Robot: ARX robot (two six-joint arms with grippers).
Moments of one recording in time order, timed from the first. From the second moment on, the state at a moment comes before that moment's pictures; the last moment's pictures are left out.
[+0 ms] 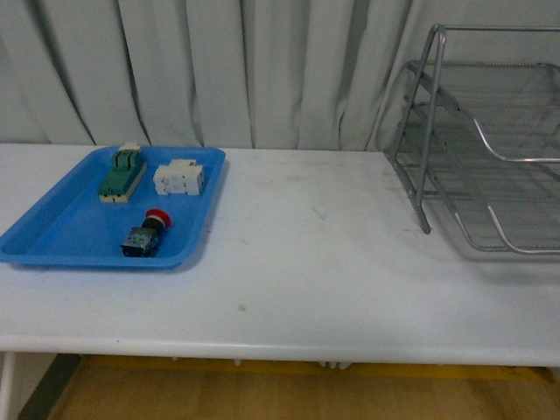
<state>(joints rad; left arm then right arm) 0.00 0.01 0.01 0.00 0.00 0.00 -0.43 2.29 0.74 1.31 -0.42 1.41</state>
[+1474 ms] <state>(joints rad) 0.00 0.01 0.01 0.00 0.00 0.00 -0.66 1.19 0.24 0.96 -0.67 0.99</state>
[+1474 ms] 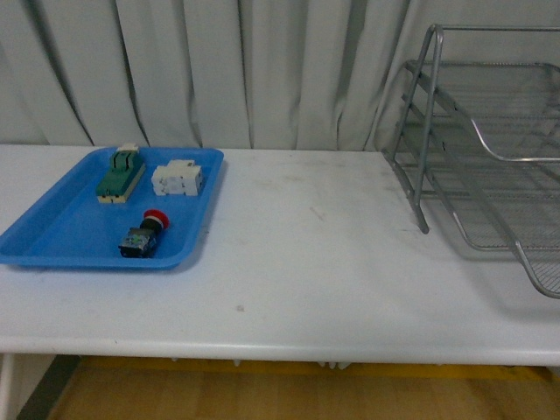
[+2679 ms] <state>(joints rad) 0.00 0.01 0.01 0.00 0.00 0.00 -0.12 0.32 0.01 0.32 -0.12 0.01</state>
